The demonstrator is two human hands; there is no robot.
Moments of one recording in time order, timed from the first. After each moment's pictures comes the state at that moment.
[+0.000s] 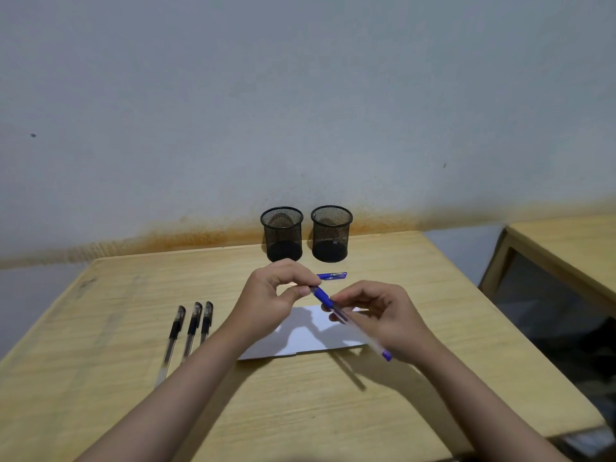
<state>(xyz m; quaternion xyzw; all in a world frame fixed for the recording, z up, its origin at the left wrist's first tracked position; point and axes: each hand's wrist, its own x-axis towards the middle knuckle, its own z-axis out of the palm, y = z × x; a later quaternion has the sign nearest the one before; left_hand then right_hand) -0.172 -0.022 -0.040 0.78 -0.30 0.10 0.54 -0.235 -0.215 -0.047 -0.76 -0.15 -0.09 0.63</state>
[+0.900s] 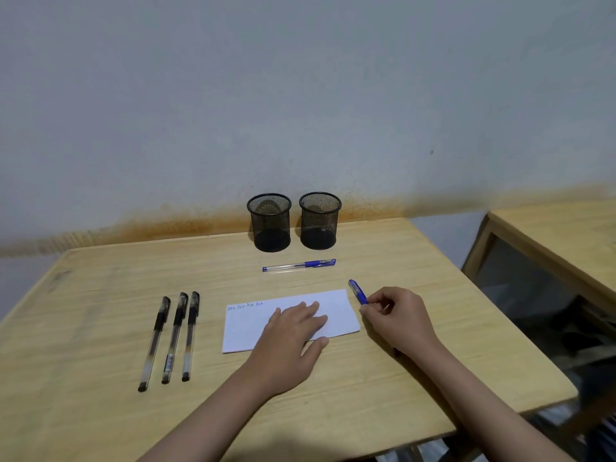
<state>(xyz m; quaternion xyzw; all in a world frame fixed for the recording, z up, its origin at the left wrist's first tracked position) -0.197 -0.034 -0.130 0.93 -0.29 0.00 0.24 -0.211 -0.245 -0.108 -0.89 0.12 -0.15 0.40</state>
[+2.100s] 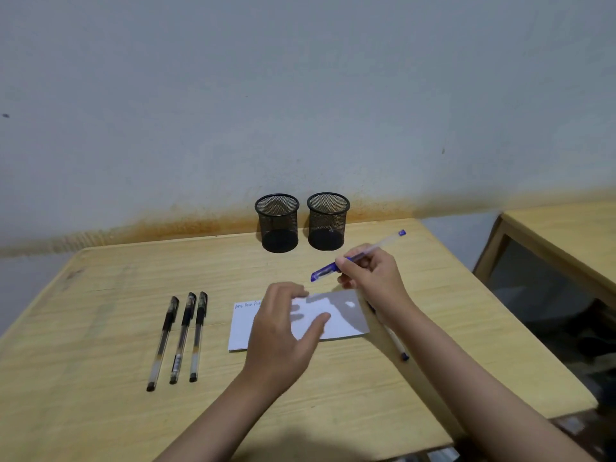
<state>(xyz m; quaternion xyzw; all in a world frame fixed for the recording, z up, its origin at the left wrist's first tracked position) -0.214 -0.042 -0.099 0.83 -0.22 0.25 0.45 -0.184 -0.209 -0.055 -0.71 0.01 -0.14 0.69</state>
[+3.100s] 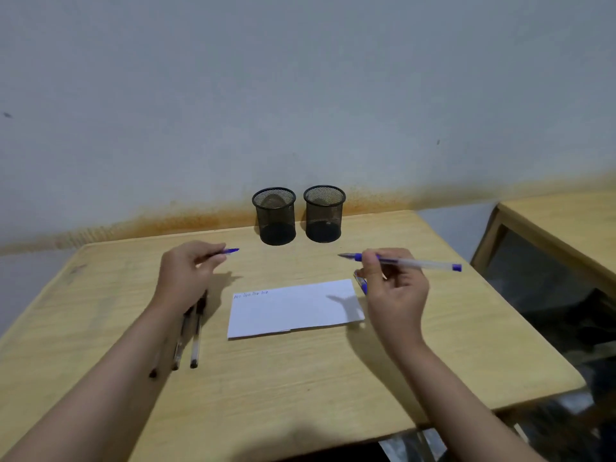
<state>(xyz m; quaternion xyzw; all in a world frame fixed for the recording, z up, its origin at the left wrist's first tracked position) -0.129 0.066 -0.061 0.86 -0.09 0.21 0.46 -0.238 -0.194 -0.056 -0.63 -0.01 -0.41 0.66</state>
